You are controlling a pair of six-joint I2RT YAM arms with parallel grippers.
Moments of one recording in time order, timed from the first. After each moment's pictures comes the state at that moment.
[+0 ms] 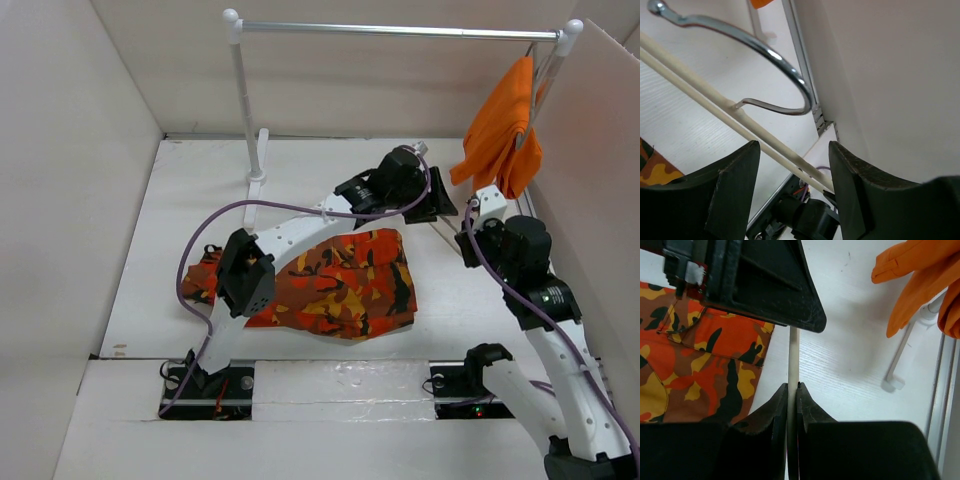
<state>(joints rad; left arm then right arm) -0.94 2.11 2.01 -0.35 0.26 -0.99 0.20 0.68 0.87 -0.60 -0.09 -0.15</state>
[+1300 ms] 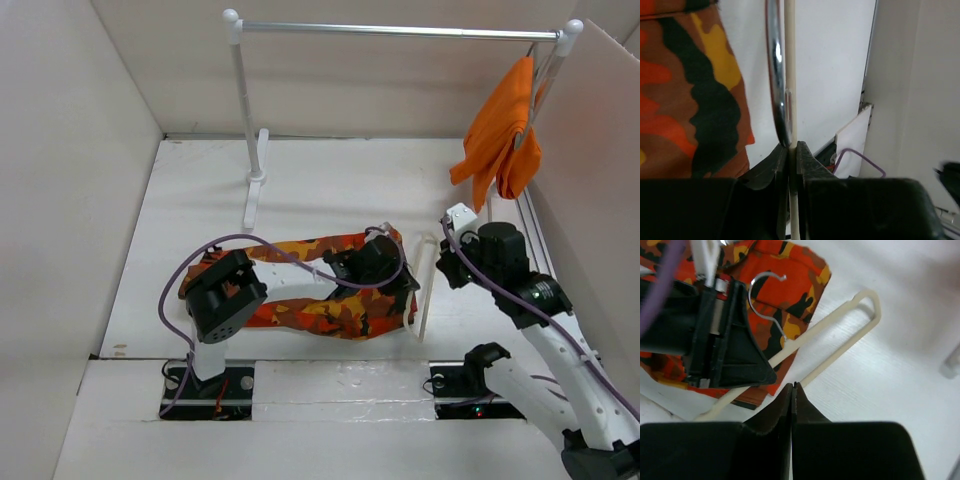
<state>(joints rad) -1.10 1.86 1.18 0.07 0.06 -1.28 0.38 0.72 0.89 -0.79 -0.11 -0.12</state>
